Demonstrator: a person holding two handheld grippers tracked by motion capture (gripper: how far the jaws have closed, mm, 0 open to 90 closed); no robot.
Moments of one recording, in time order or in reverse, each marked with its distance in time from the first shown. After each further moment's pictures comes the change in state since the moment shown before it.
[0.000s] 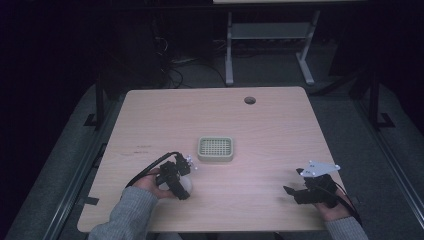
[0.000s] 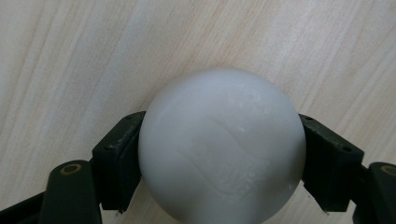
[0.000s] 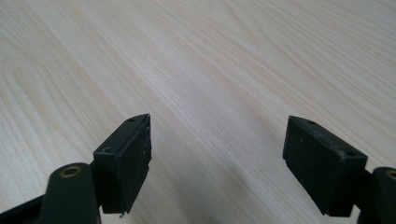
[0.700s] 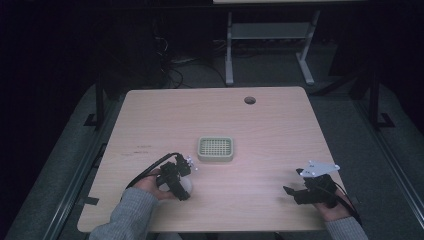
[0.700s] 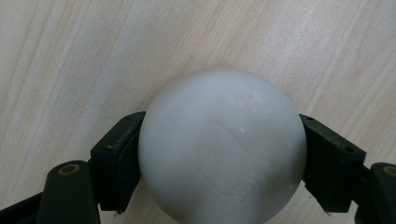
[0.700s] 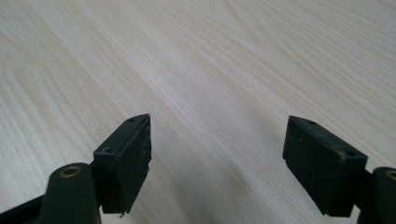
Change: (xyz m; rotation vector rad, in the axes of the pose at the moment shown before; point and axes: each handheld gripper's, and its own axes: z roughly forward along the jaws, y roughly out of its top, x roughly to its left) left arm 0.000 -0.001 0.006 0.000 0.002 0.001; right arm 0.000 0.000 0.000 0.001 0.002 -0.002
